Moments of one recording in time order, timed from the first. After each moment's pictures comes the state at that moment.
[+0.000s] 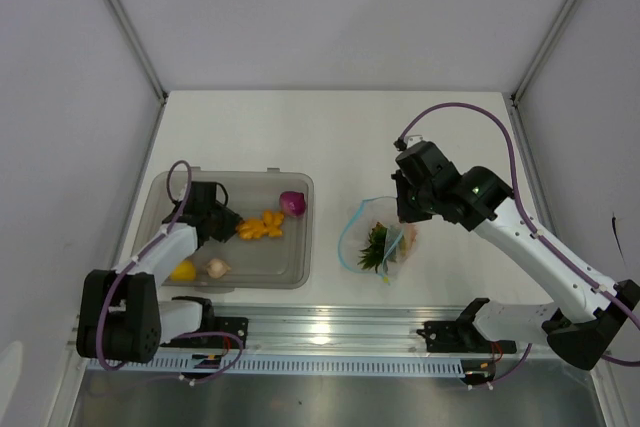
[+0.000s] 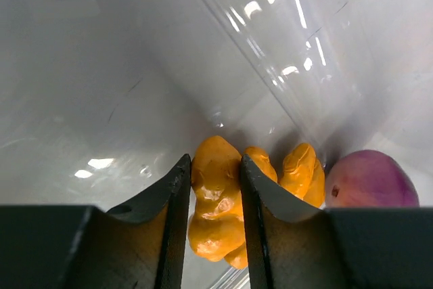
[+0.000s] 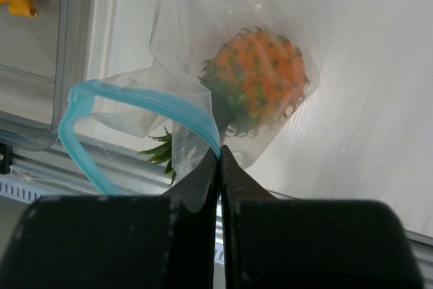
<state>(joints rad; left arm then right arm) -0.07 1.21 0.52 -0.30 -0.02 -1.02 0.77 1.20 1.36 -1.10 0.20 0.48</state>
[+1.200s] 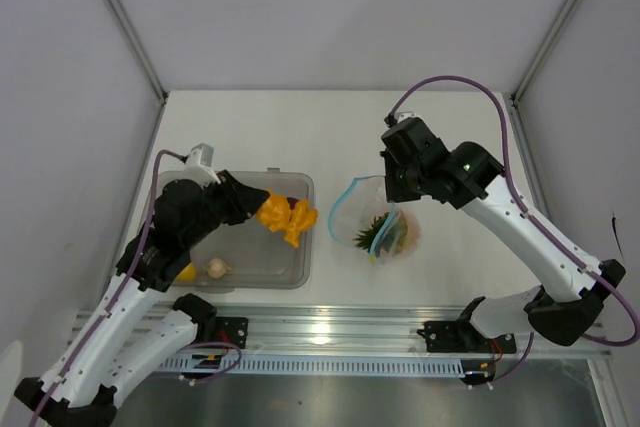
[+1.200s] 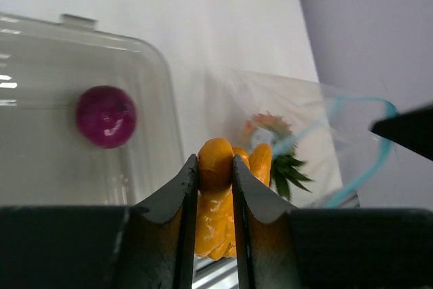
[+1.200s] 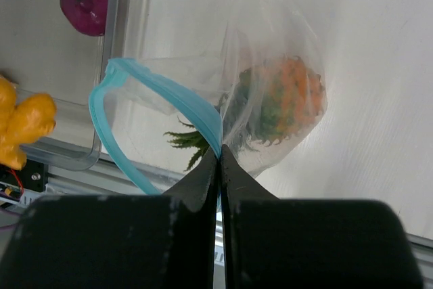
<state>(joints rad) -0.45 0.65 0.80 -0.49 0.05 -0.74 0.80 1.35 1.62 -1.18 0.25 0.52</state>
